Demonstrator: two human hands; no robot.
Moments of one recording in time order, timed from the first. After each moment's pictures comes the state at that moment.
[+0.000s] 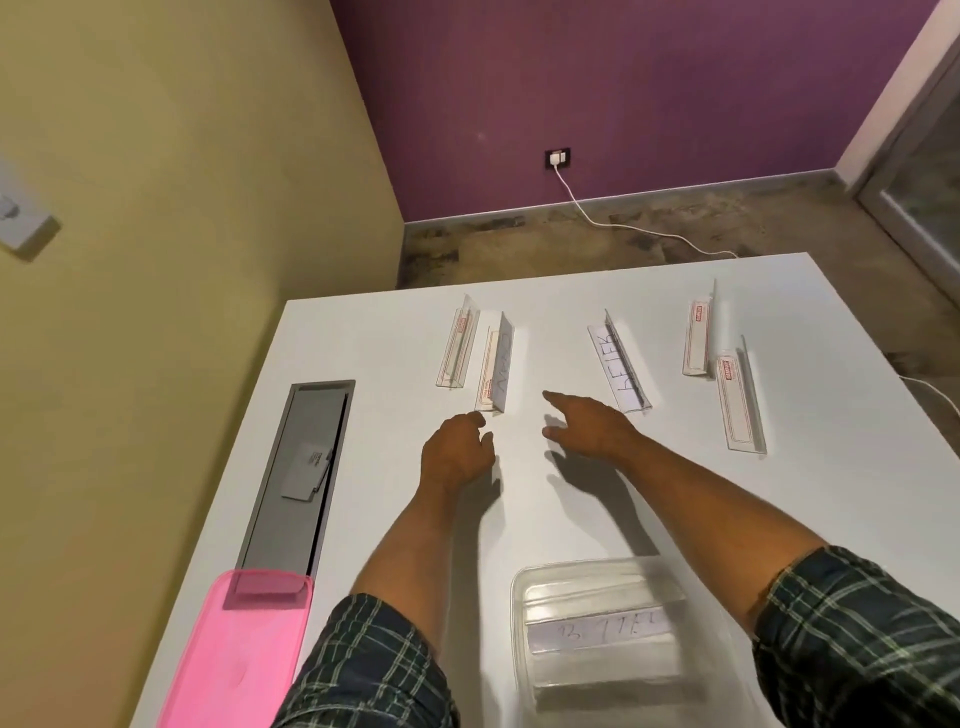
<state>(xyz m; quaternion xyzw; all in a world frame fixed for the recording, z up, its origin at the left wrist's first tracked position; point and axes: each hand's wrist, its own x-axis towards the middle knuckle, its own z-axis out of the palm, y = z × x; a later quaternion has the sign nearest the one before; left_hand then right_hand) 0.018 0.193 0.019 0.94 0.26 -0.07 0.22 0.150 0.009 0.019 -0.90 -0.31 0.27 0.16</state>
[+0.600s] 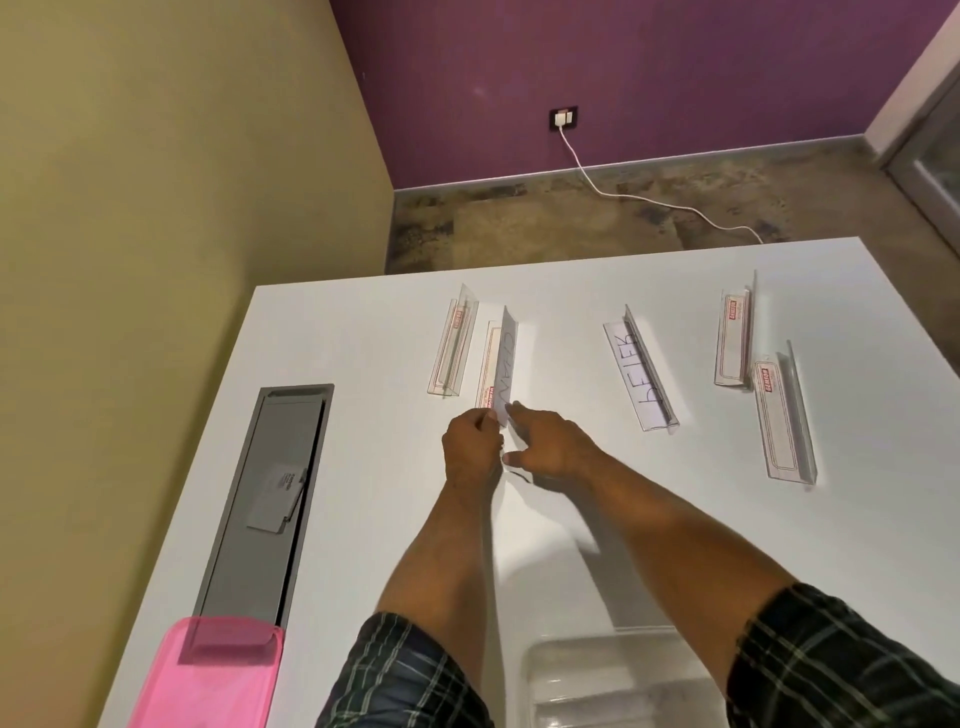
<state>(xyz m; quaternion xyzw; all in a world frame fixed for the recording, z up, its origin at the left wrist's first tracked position) 0.092 0.204 -0.049 0.76 0.42 0.05 0.49 0.168 0.084 -0.040 -0.87 -0.31 0.32 0.20</state>
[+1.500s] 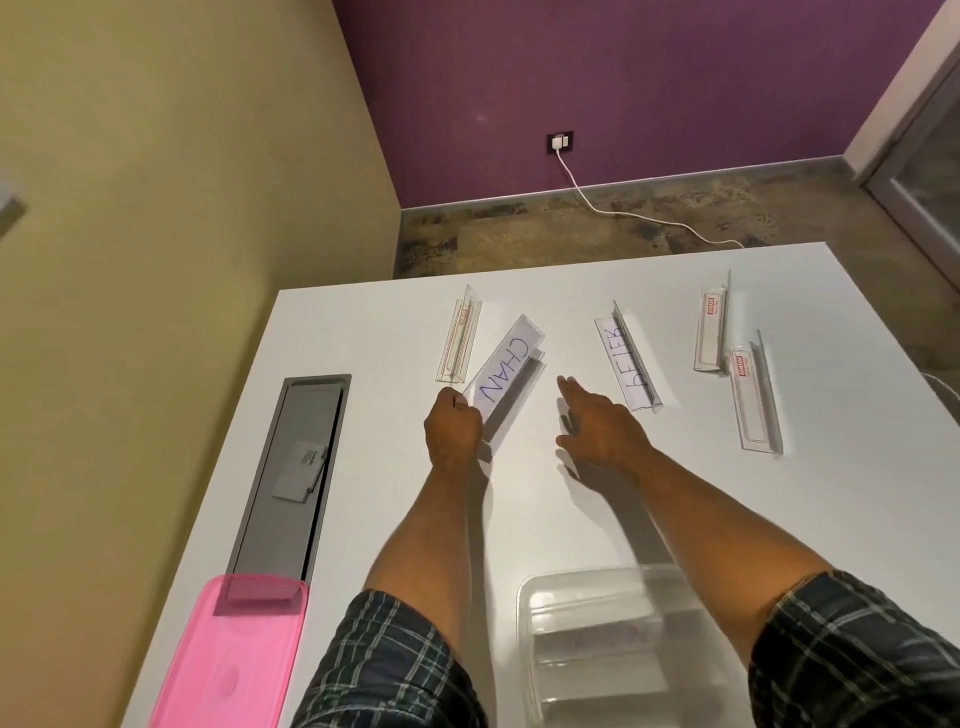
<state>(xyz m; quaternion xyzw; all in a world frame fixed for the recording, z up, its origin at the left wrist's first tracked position) 0.048 0.195 0.019 0.77 0.46 0.11 0.43 0.154 0.009 -0.010 -0.92 -0.31 0.21 0.14</state>
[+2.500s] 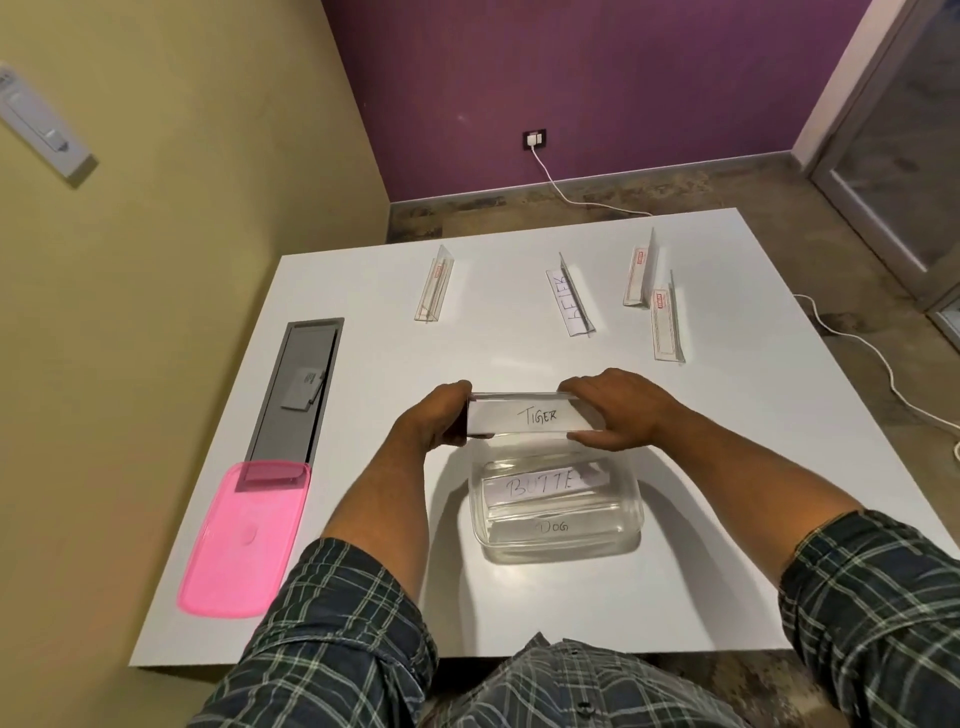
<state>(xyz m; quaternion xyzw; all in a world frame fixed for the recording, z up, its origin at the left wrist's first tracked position) -0.089 0.091 0.090 0.68 0.37 -0.19 0.60 0.044 -0.169 0.056 -0.80 -0.60 0.00 0.07</state>
